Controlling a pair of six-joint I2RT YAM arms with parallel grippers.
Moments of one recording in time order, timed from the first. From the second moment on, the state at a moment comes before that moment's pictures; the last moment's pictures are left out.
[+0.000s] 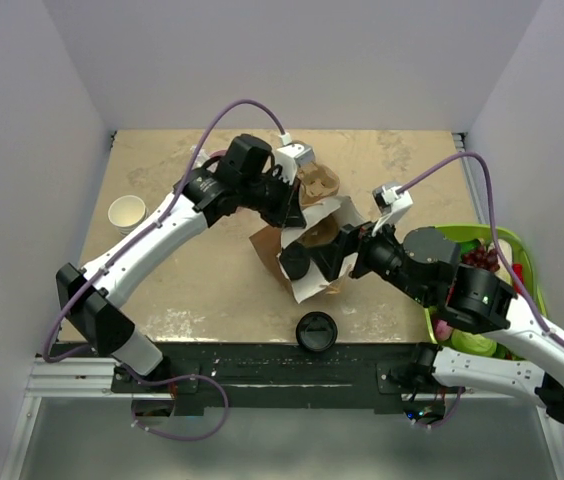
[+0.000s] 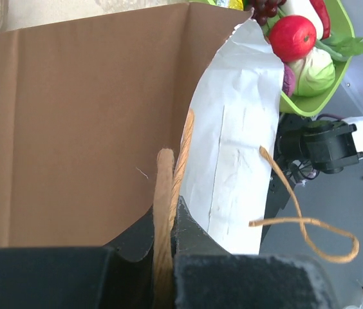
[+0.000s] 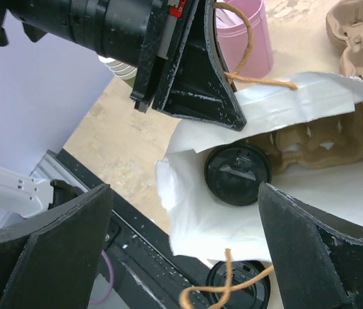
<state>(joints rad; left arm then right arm) -0.71 1.57 1.62 -0.73 0.44 -0.22 1.05 0.83 1.14 -0.53 0.33 0.50</state>
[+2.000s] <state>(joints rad) -0.44 1.65 1.68 -0.87 0.17 -0.16 1.06 0.93 1.34 -0.82 0.50 0.73</state>
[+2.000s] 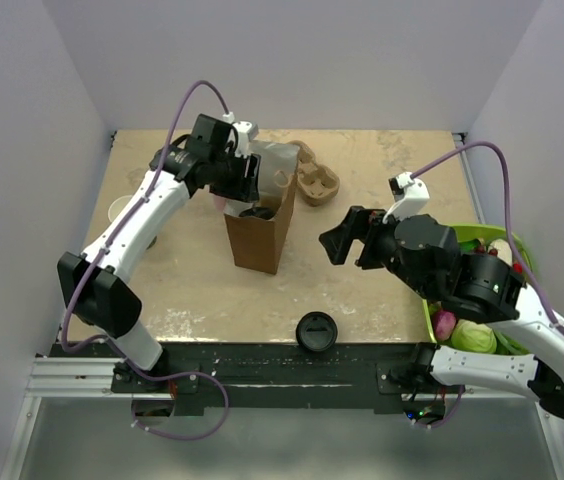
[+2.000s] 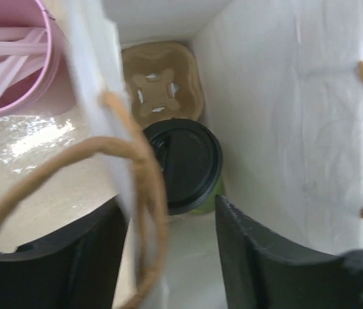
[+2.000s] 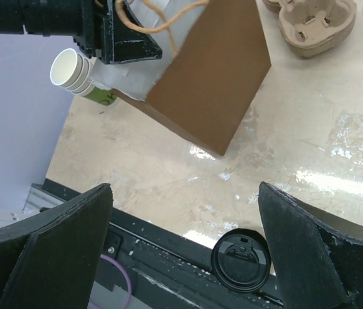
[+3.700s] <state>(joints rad) -0.12 1.79 1.92 -0.88 0.25 -0.33 1.06 0.87 1.30 -0.93 0.63 0.74</state>
